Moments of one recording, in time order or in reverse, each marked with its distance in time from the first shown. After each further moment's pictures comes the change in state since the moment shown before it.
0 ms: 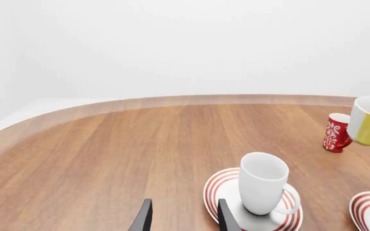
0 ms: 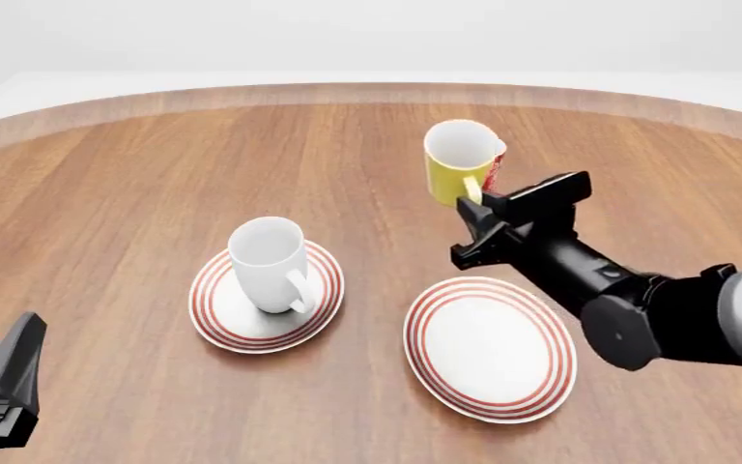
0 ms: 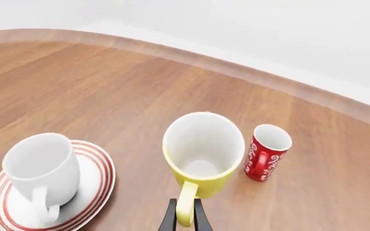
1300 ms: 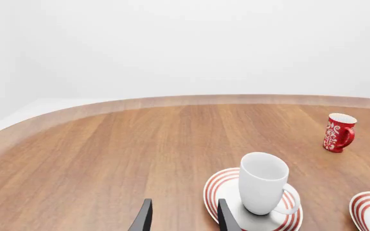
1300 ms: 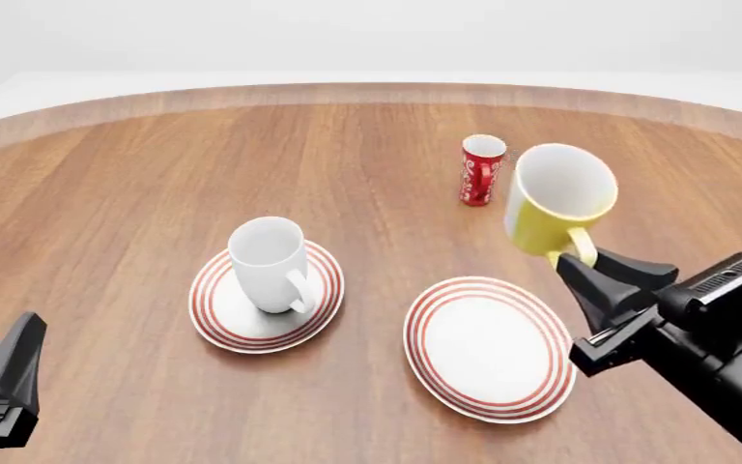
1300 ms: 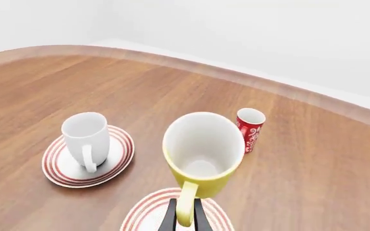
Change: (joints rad) left arm 0.000 0.000 0.000 0.000 0.000; right arm 0.007 -0.787 0.380 0.336 0.020
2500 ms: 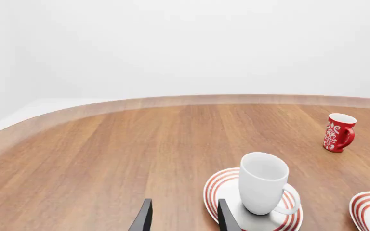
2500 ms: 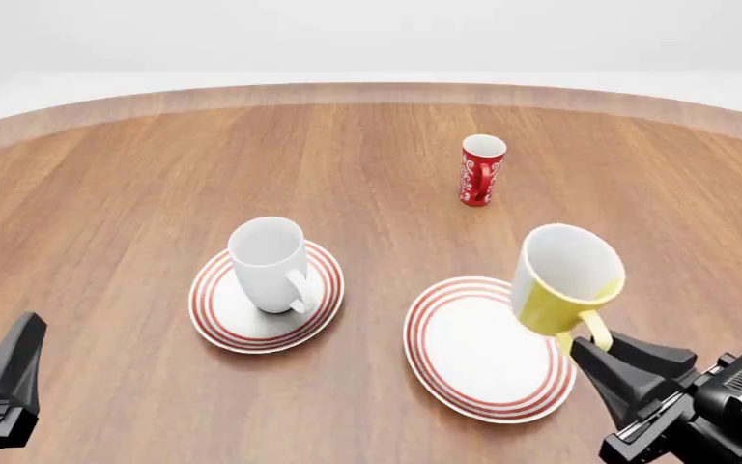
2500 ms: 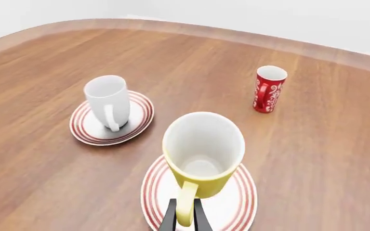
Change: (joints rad) left arm 0.000 0.000 0.000 0.000 0.000; right arm 0.065 -0.299 0.158 0.239 0.083
